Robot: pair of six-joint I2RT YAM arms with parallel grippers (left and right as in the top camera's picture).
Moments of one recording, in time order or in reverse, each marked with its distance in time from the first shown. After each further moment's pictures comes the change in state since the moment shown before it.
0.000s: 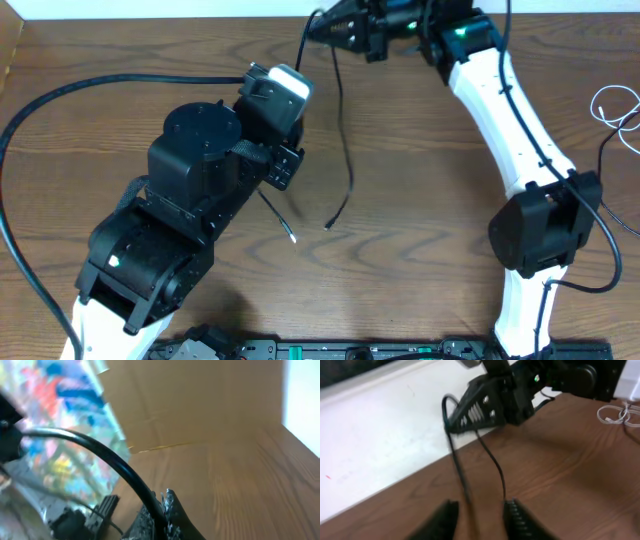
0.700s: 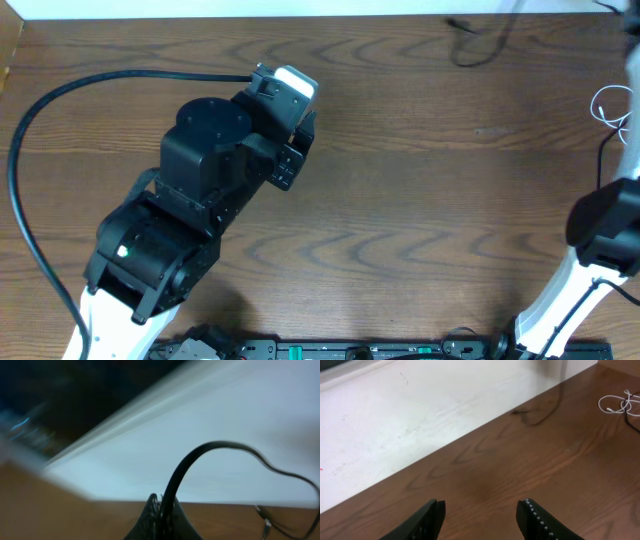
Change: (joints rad) left arm 0.000 0.022 0.000 -0.031 0.002 -0.008; right arm -0.595 0.009 0.157 -0.191 0.599 0.348
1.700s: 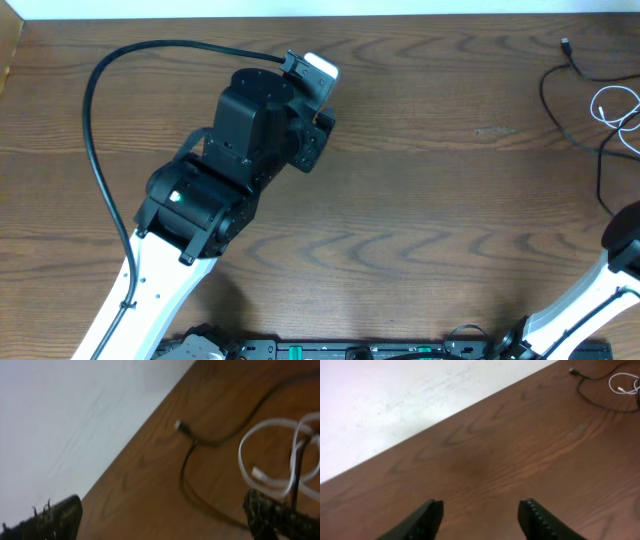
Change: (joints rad) left arm 0.000 0.140 0.000 0.003 0.000 -0.050; right arm -0.286 0.008 -0.002 -0.587 0.351 -0.088
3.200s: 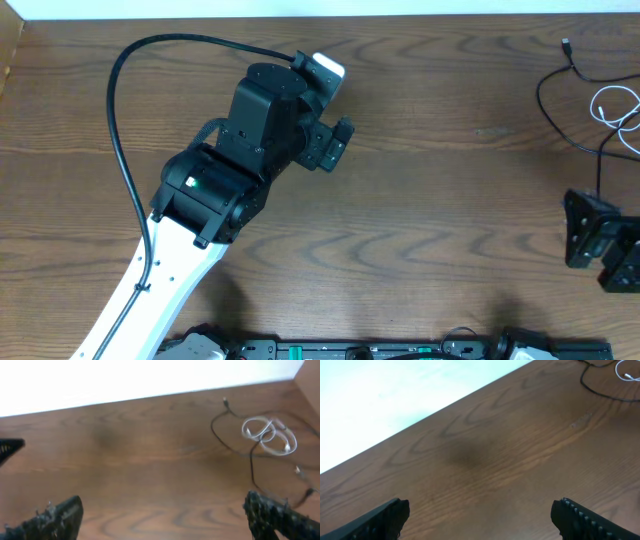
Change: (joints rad) left arm 0.000 0.045 0.000 -0.015 -0.002 -0.004; right arm 0.320 -1.162 -0.294 -0.611 0.166 -0.486
